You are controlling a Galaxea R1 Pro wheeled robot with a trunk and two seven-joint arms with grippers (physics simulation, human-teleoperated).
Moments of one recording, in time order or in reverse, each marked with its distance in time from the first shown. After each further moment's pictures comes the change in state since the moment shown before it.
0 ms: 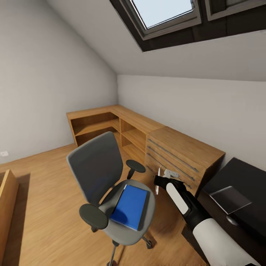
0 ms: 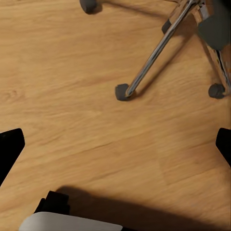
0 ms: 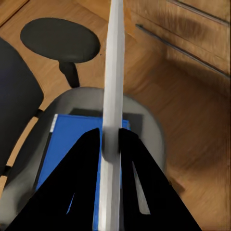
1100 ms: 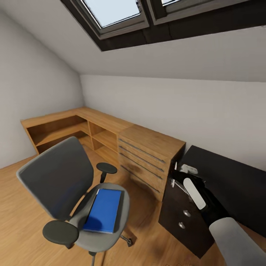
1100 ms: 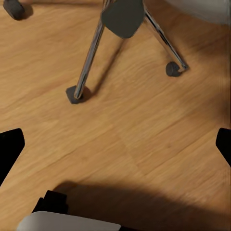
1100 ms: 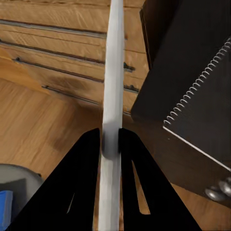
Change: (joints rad) left arm 0.000 -0.004 -0.003 0.000 0.000 0.001 0.000; right arm 0.000 -0.120 -0.110 -0.072 0.003 -0.002 0.001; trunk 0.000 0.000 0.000
